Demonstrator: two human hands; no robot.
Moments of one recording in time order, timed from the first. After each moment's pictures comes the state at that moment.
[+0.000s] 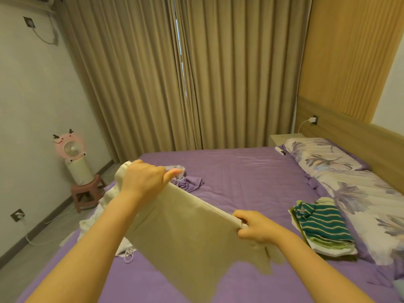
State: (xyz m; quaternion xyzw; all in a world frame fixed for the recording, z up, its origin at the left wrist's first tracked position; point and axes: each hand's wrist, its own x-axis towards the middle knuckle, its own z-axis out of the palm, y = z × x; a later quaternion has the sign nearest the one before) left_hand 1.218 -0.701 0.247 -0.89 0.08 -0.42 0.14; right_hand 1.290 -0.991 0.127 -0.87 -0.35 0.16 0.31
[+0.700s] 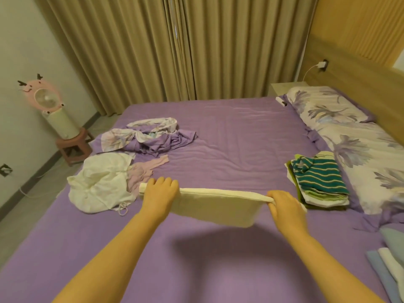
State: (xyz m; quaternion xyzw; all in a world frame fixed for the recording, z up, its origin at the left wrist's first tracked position) left_hand 1.233 -0.717 0.068 -0.98 0.00 -0.01 0.17; right_hand 1.293 -1.036 0.015 -0.97 -0.11 -0.05 0.21
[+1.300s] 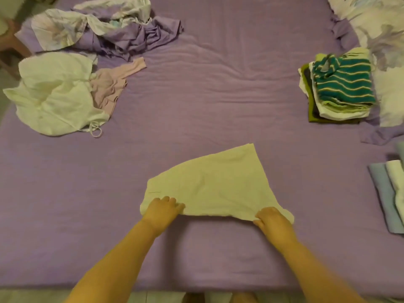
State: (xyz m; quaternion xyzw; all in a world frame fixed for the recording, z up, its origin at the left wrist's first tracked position) left_hand 1.105 -0.717 -0.189 -0.92 0.12 0.37 0.12; right_hand 1.151 -1.031 -0.184 -0.92 -0.10 0.37 0.05
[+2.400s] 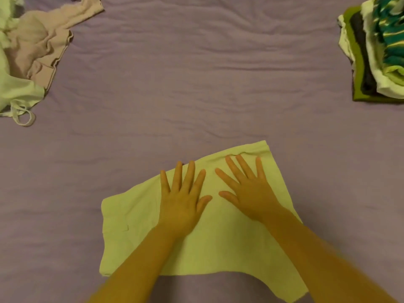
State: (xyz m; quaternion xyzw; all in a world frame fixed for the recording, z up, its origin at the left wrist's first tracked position) left_hand 1.189 -0.768 -0.347 -0.99 0.03 0.09 -0.04; right_hand 1.272 -0.970 -0.335 -0.92 -0.35 0.18 -0.03
